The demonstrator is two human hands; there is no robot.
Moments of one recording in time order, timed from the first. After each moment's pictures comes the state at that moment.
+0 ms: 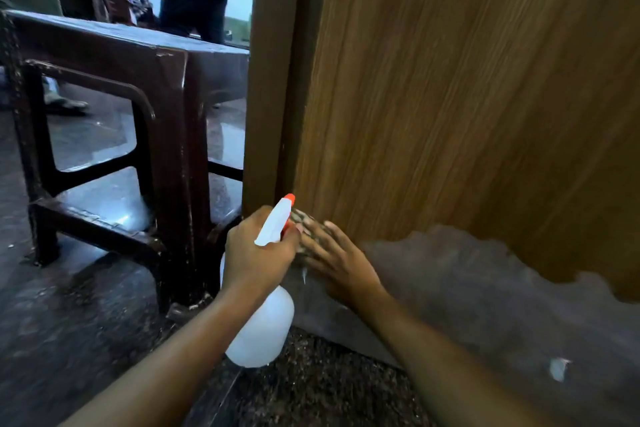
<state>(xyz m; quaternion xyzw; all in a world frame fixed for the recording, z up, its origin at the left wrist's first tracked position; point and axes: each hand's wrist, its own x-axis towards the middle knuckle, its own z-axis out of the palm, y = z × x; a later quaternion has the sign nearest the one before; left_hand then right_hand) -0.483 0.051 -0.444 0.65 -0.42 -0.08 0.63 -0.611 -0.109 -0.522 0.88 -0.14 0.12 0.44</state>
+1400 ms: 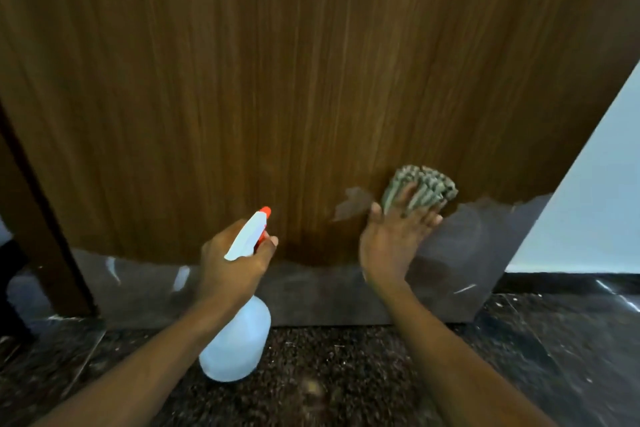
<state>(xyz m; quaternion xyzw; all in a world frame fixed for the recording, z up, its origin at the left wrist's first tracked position) -0.717 -0.008 -0.466 0.55 -0.54 -0.23 0.59 -0.934 -0.114 -0.504 0.54 -0.70 0.45 0.12</state>
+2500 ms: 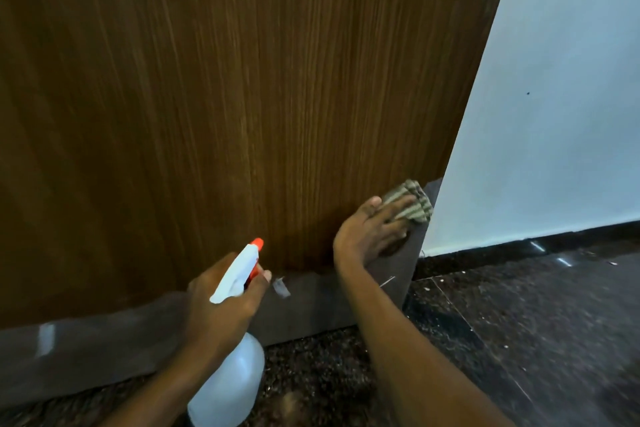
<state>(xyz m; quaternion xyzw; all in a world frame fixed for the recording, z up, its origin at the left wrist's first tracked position) -0.851 -0.022 -0.483 0.50 -0.61 -0.27 0.56 -1.038 -0.136 -0.481 0.30 -0.71 0.63 -0.11</state>
